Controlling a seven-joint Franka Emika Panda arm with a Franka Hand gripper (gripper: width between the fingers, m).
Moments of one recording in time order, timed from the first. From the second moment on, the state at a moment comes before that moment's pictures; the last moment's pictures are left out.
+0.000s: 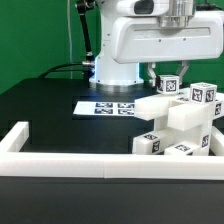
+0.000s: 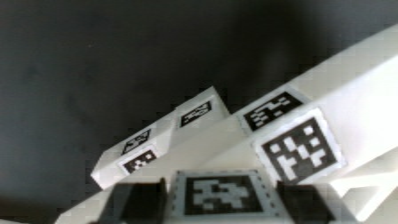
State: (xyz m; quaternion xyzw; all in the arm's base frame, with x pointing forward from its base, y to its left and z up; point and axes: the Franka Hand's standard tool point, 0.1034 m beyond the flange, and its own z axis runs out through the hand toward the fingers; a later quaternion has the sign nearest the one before) arm 0.530 0.057 0.114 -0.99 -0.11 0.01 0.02
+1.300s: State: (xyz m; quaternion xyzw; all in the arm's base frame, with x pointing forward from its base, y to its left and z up) arm 0.529 0.061 0.113 -0.95 0.31 0.02 0.01
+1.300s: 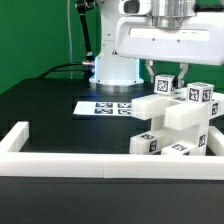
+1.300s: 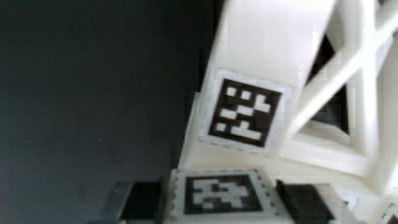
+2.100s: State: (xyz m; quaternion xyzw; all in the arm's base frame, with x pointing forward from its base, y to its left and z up) arm 0.529 0.064 0.113 -0.88 0.47 0.02 0.01
